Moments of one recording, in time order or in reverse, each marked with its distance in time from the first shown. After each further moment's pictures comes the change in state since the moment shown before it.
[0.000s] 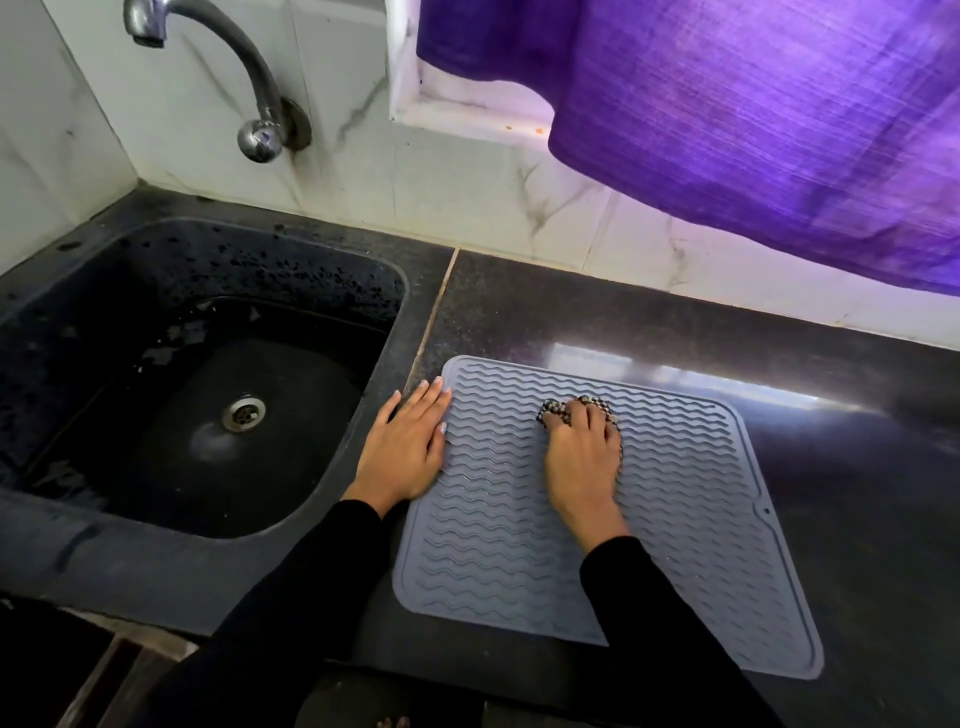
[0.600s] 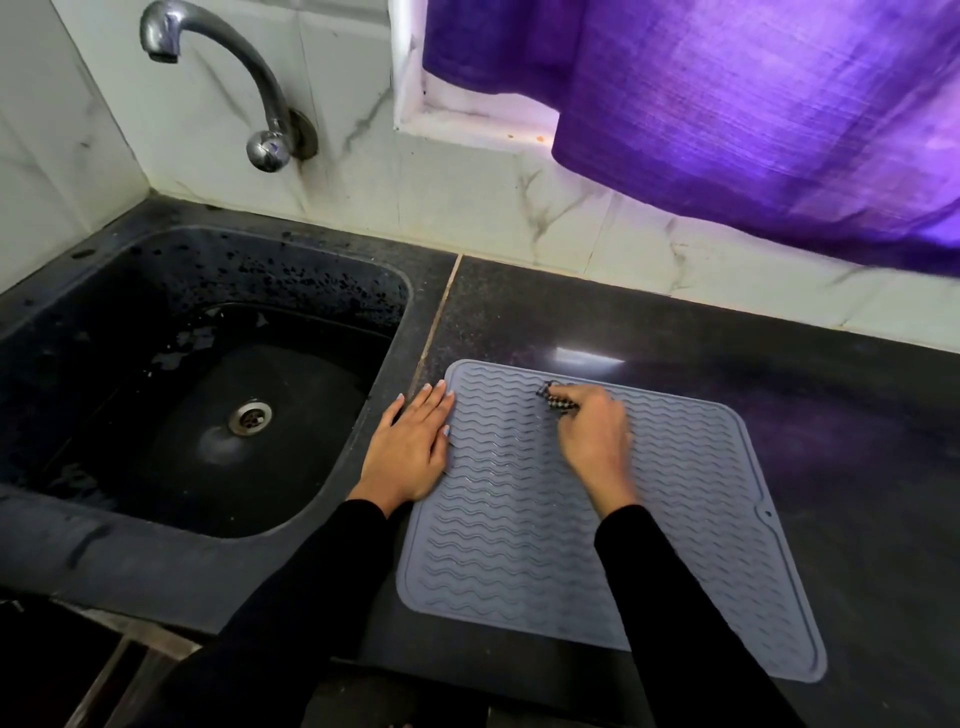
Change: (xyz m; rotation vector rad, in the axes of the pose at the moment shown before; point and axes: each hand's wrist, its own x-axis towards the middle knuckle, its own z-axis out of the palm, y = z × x) left_hand -0.001 0.001 0.000 0.004 0.016 0.003; right_hand 0.023 0.004 -0.021 0.536 0.008 0.238
